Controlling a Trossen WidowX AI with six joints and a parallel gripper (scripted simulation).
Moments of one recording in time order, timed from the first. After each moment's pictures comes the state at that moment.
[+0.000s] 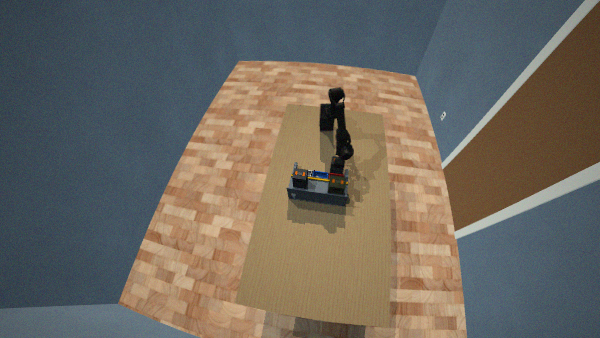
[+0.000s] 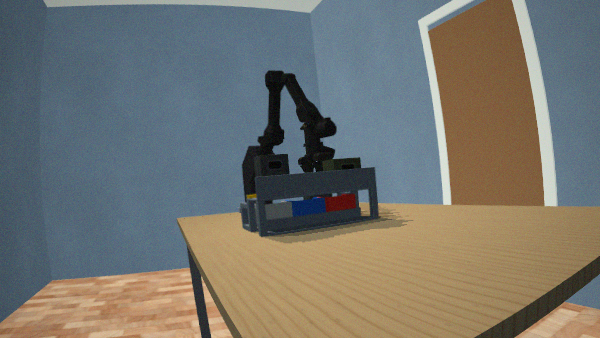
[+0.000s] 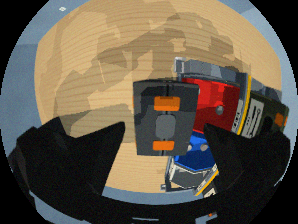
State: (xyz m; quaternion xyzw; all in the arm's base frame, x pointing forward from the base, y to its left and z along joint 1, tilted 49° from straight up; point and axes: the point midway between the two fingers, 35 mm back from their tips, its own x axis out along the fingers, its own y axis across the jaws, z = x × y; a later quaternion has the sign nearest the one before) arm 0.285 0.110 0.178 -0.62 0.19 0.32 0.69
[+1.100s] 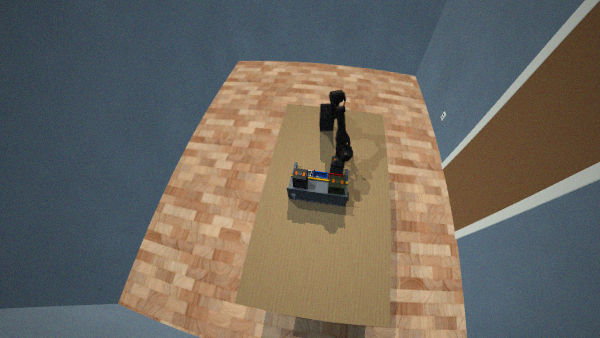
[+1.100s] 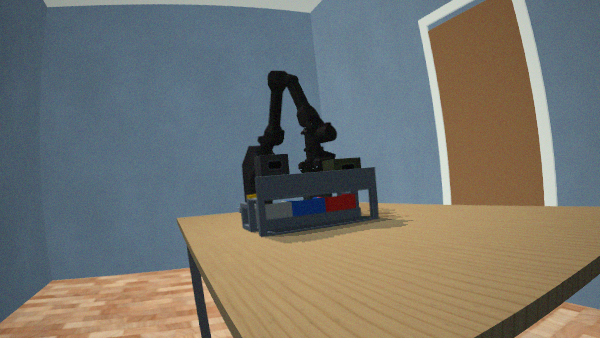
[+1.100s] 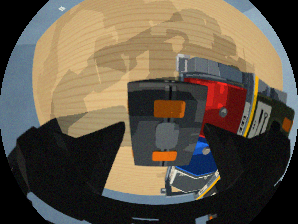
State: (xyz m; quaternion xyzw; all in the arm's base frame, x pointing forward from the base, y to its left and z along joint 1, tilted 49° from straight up) arm 0.298 0.113 0.167 -0.62 0.19 0.32 0.69
